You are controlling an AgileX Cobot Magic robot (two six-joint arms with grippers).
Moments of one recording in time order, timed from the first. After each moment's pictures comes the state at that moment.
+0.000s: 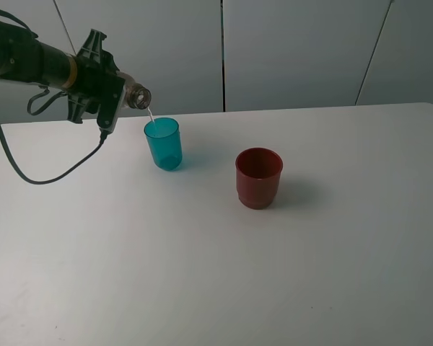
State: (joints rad) left arm -0.19 1.96 -1.26 1.58 0.01 0.25; right arm -0.04 0.00 -0.50 0.09 1.10 -0.01
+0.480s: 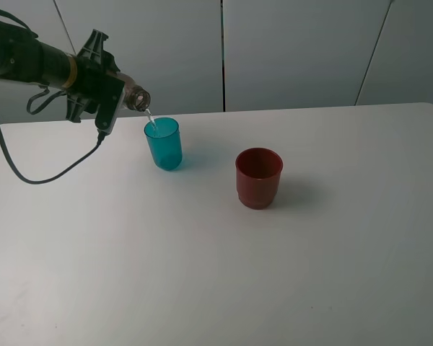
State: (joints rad) left arm -0.19 1.96 -1.27 1.59 0.01 0.29; right arm -0.04 0.00 -0.50 0.09 1.10 0.00
